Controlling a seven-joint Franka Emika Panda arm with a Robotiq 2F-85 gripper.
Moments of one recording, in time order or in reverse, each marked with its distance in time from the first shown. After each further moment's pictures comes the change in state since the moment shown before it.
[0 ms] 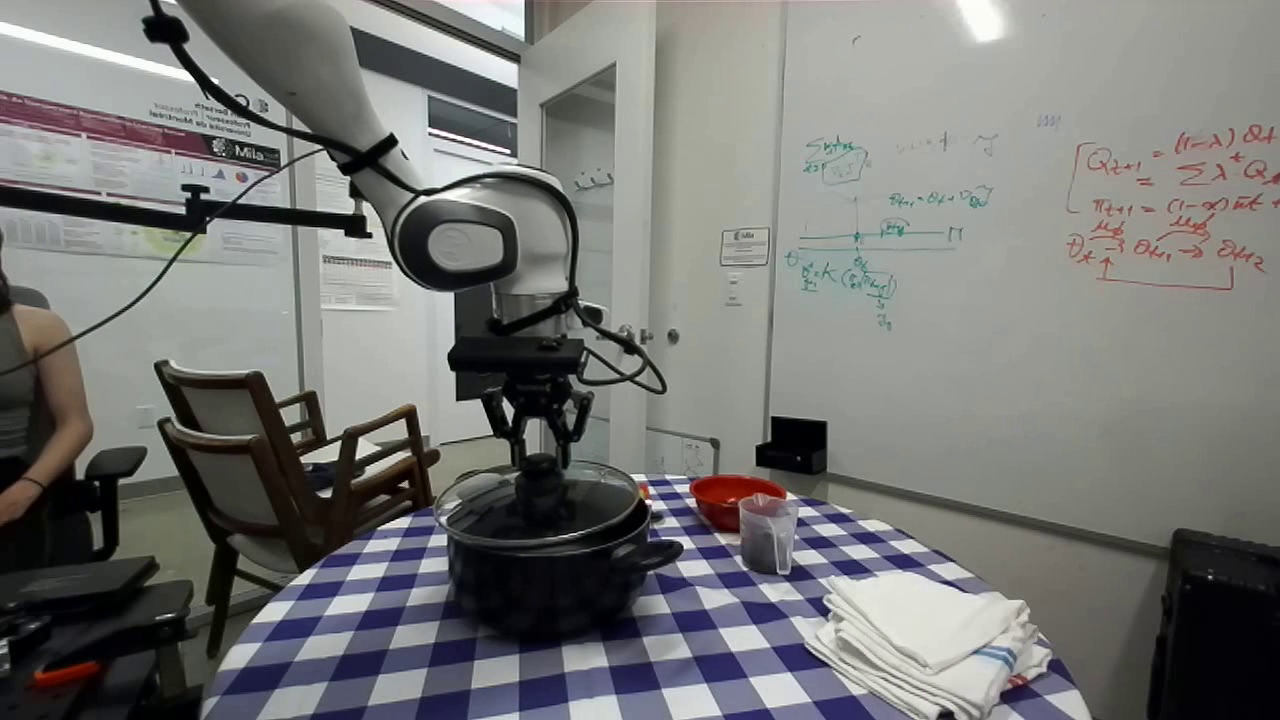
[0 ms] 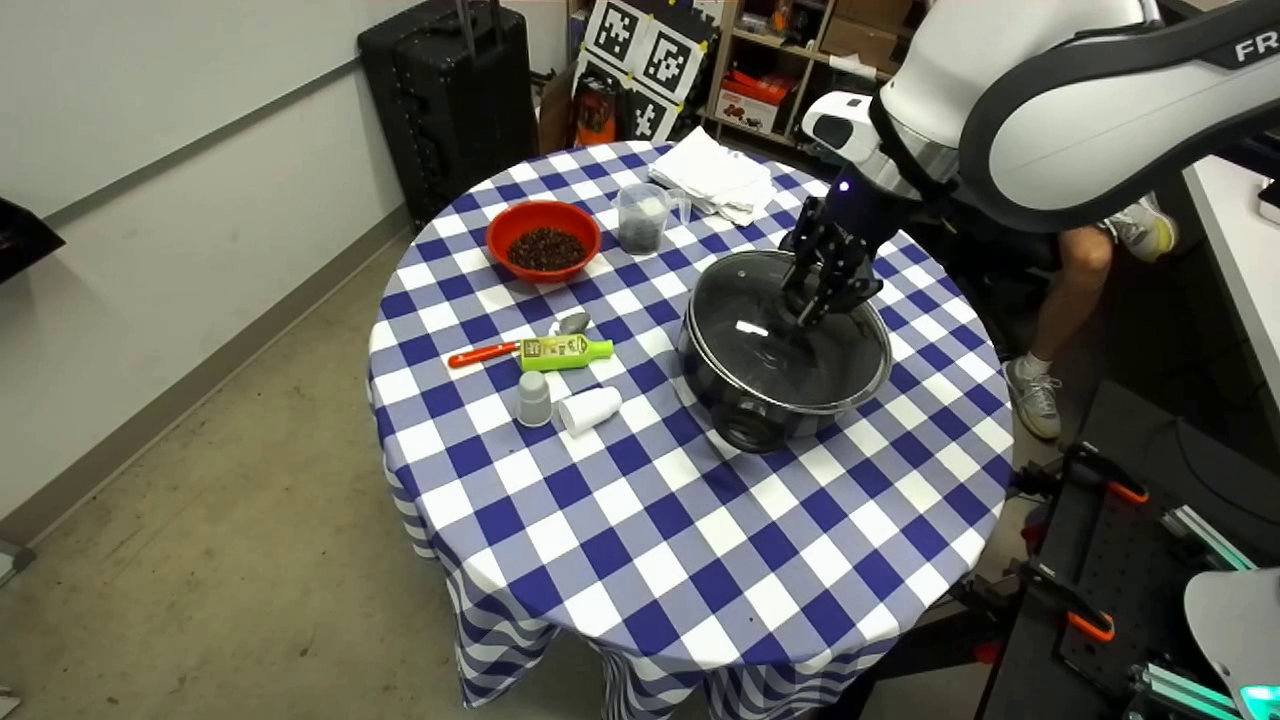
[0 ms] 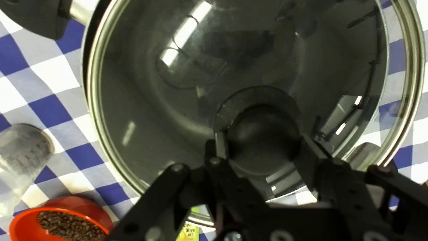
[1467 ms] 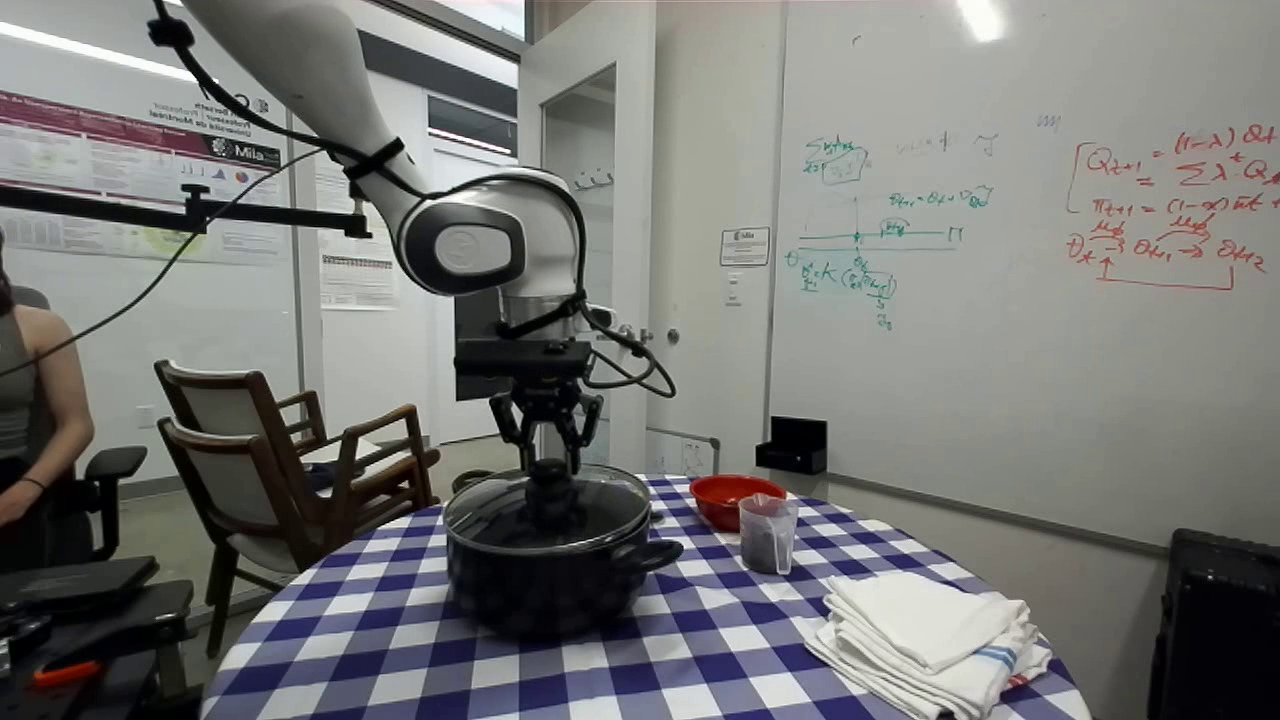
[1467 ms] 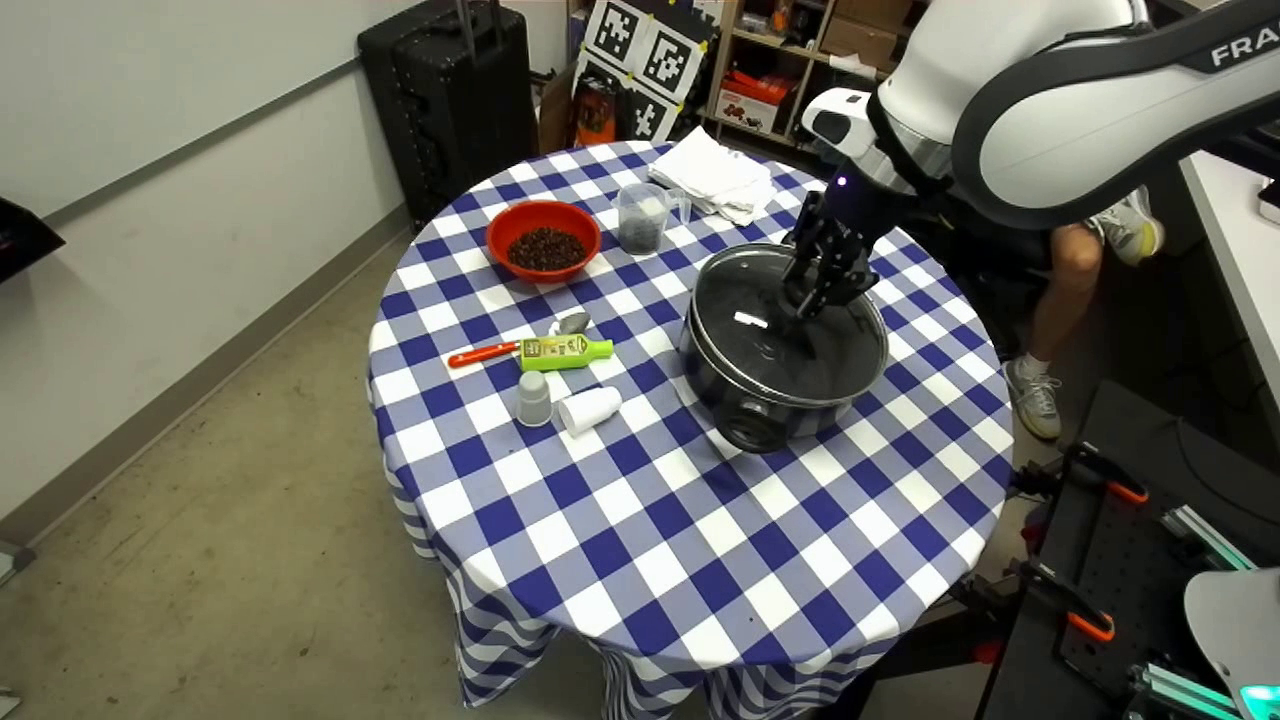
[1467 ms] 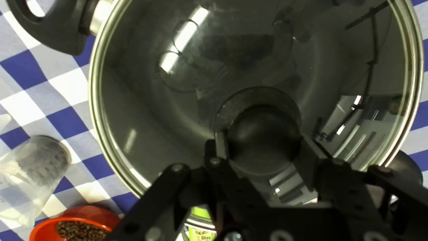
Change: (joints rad) arm -0.009 0.018 -0.013 0.014 -0.031 0.013 0.038
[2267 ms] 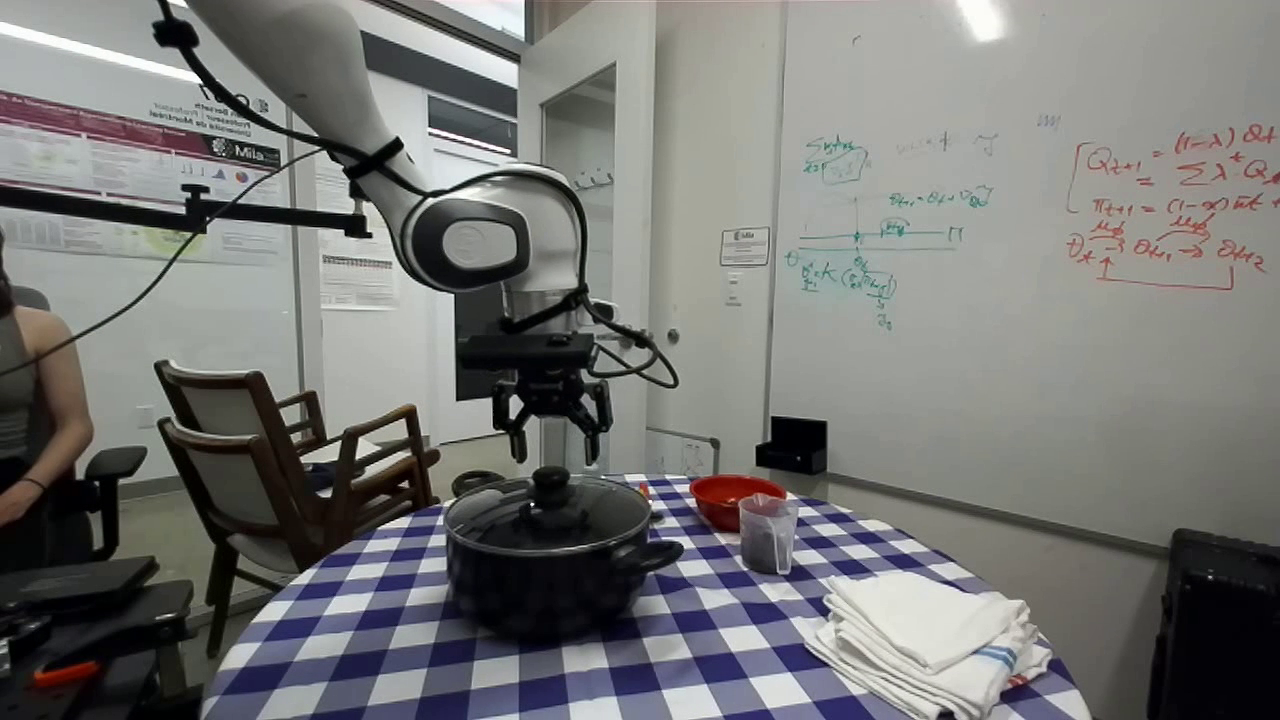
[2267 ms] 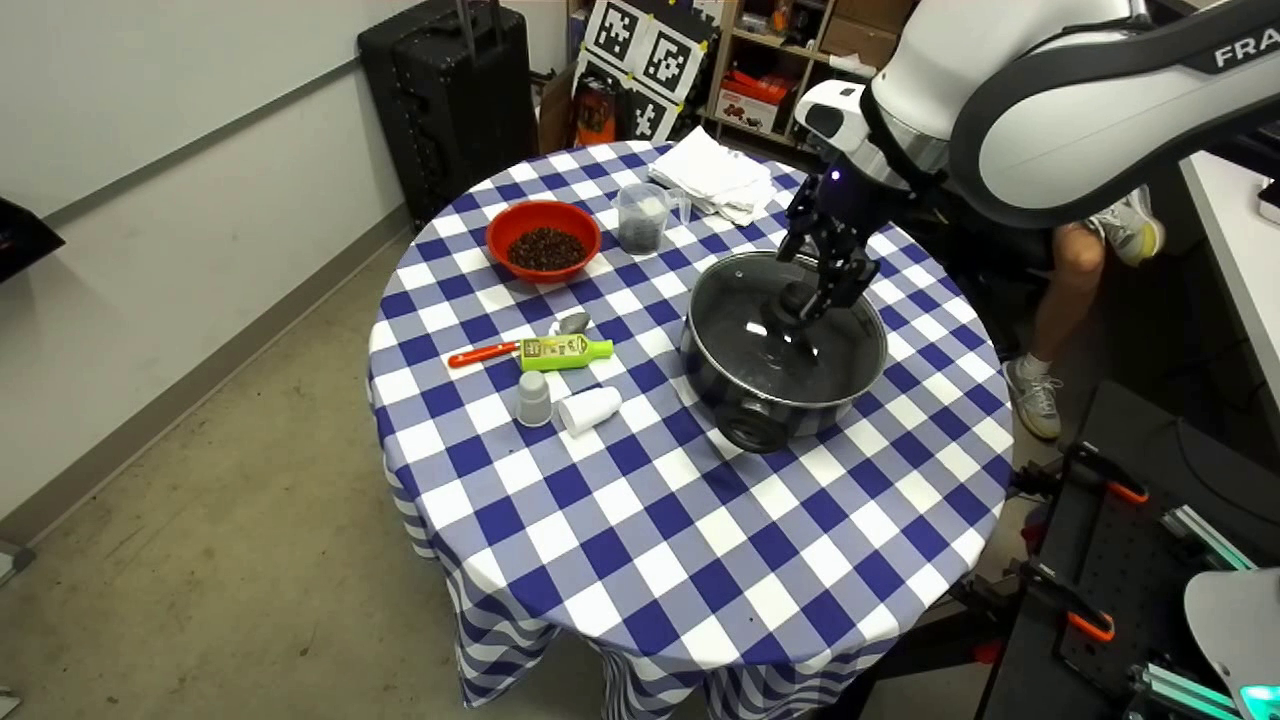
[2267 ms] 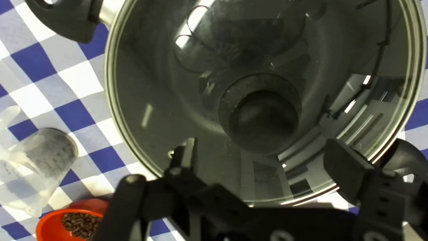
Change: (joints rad) arm 0.003 0.005 0.005 0.021 -0.039 -0.004 0.037
